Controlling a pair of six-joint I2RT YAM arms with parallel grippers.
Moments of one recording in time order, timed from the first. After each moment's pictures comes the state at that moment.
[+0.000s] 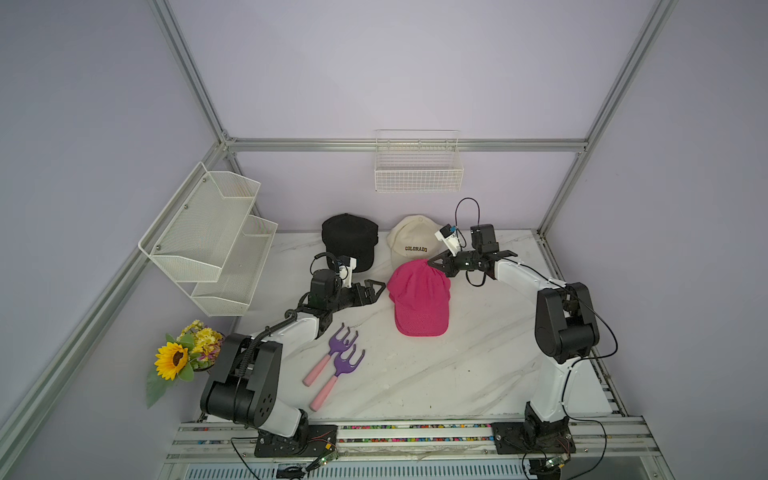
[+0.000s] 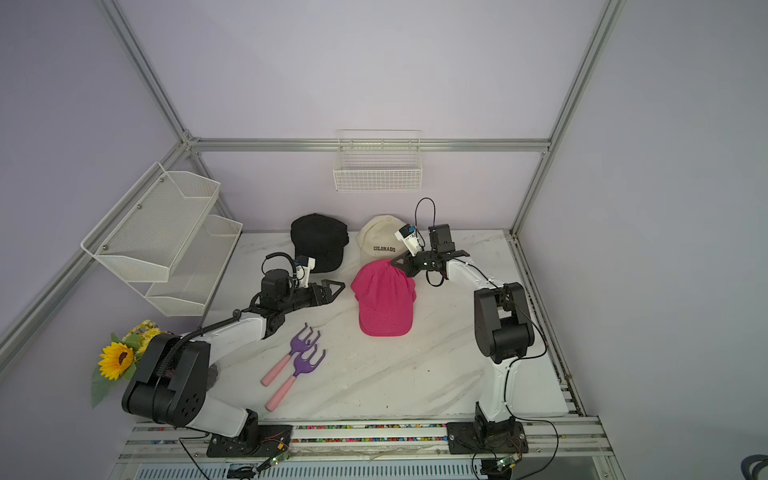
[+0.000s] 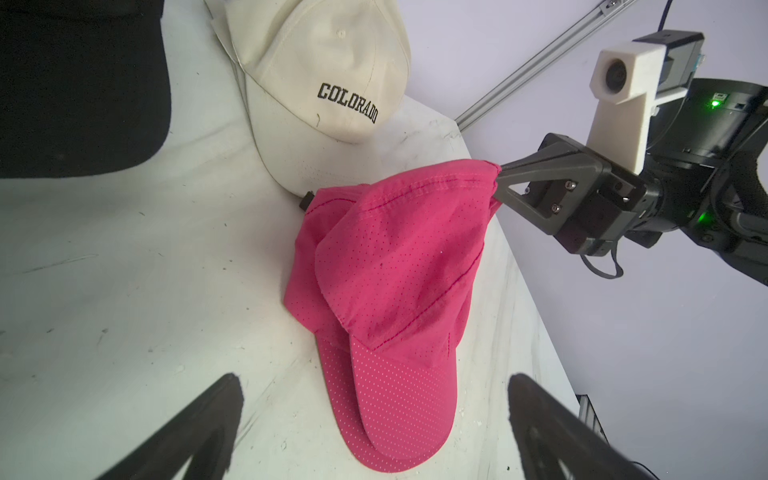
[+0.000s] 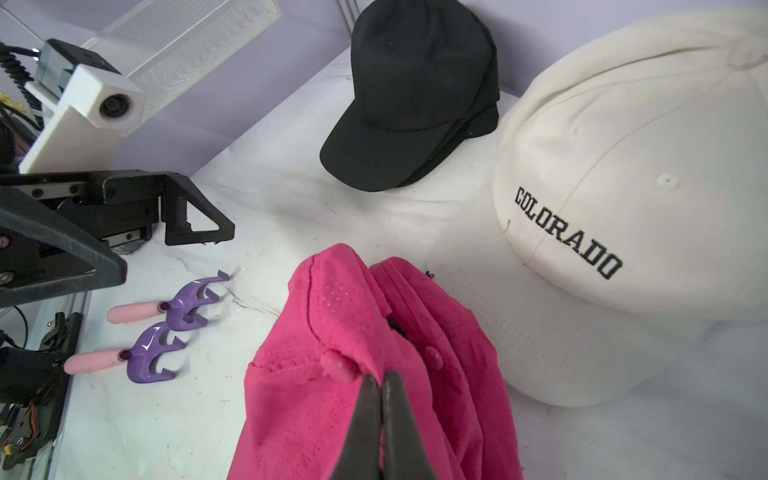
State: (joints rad) left arm -0.23 1.51 0.74 0.31 0.55 -0.54; right arm 0.22 1.95 1.46 -0.21 -0.80 -0.18
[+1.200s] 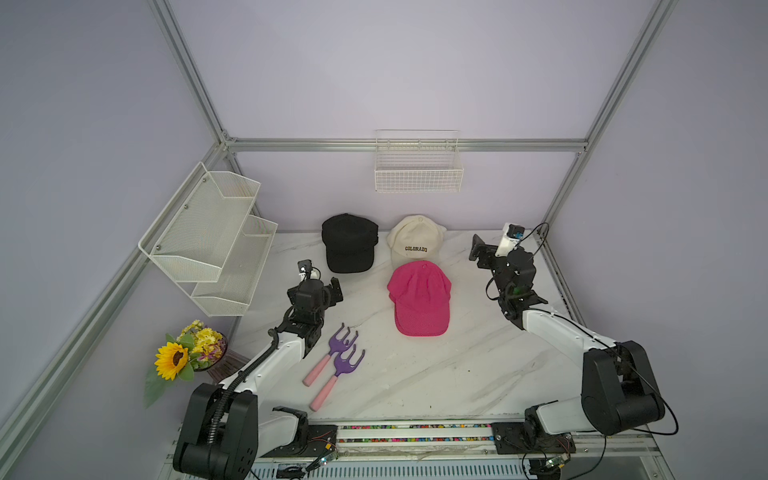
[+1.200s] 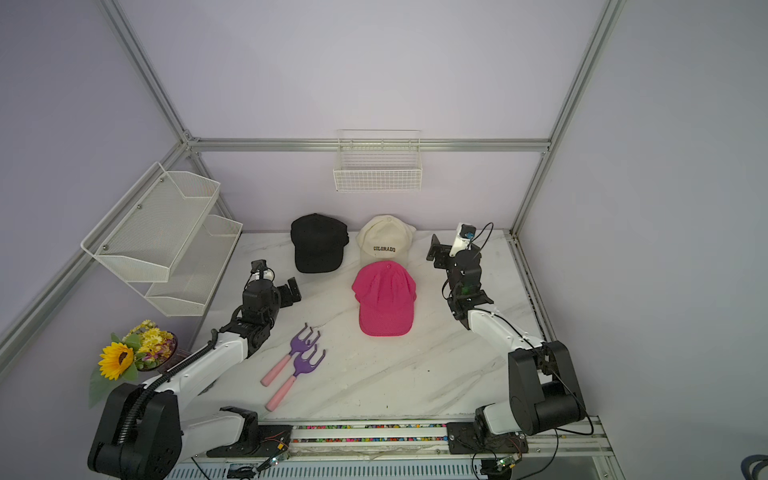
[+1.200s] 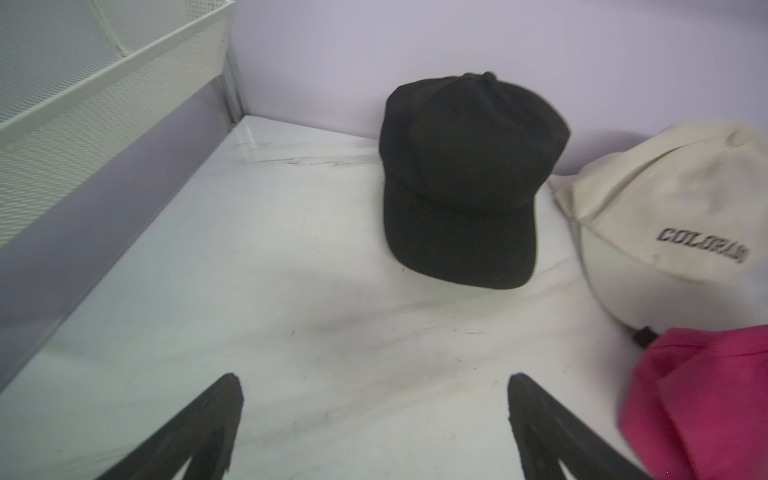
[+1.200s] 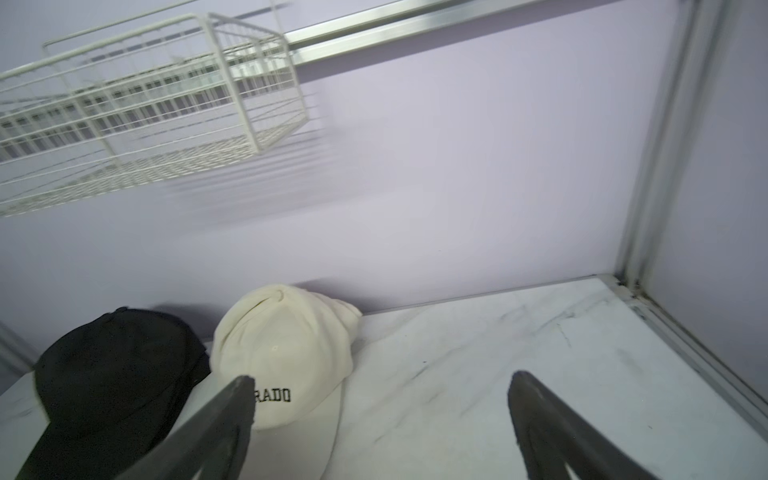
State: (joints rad) left arm -0.20 1.22 0.60 0.18 -0.42 -0.20; right arm 0.20 1.41 0.79 0.61 0.27 0.23
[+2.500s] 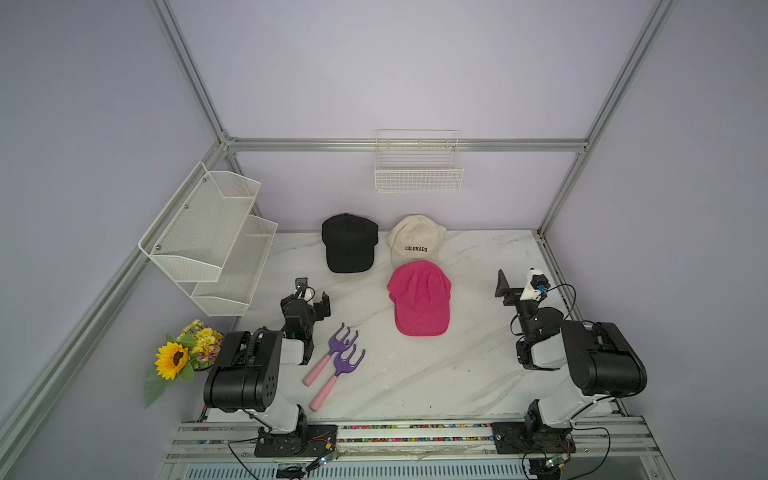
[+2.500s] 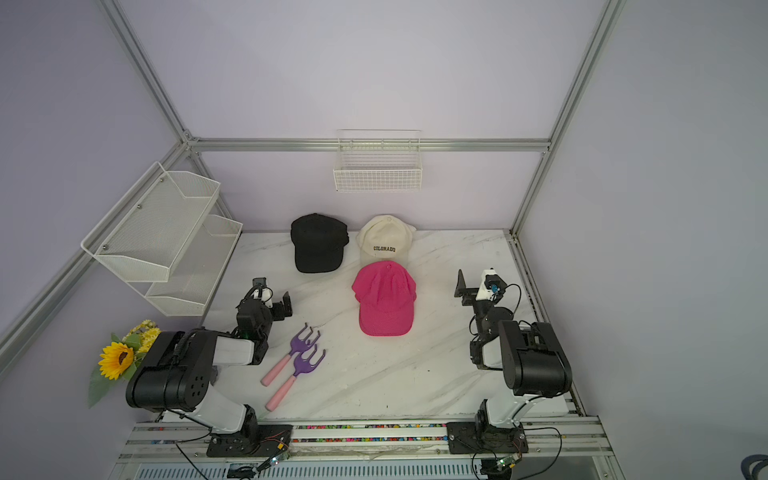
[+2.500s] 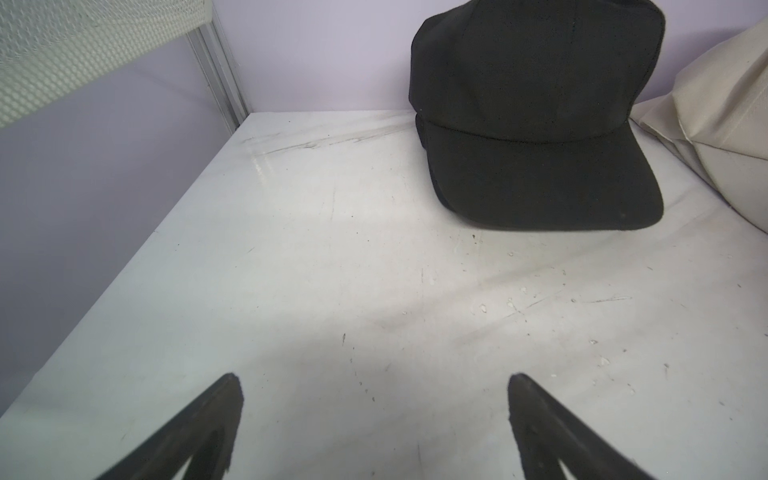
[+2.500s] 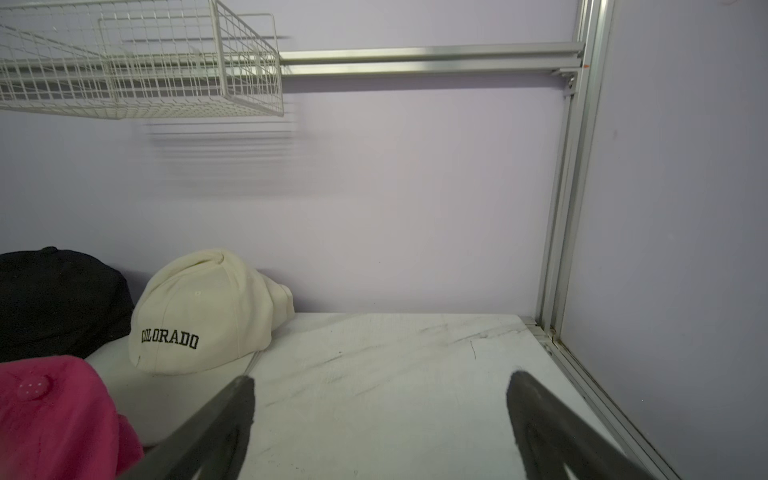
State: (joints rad) left arm 0.01 1.57 0.38 0.86 -0.17 0.03; right arm -0.10 1.66 0.31 1.56 -0.11 0.04
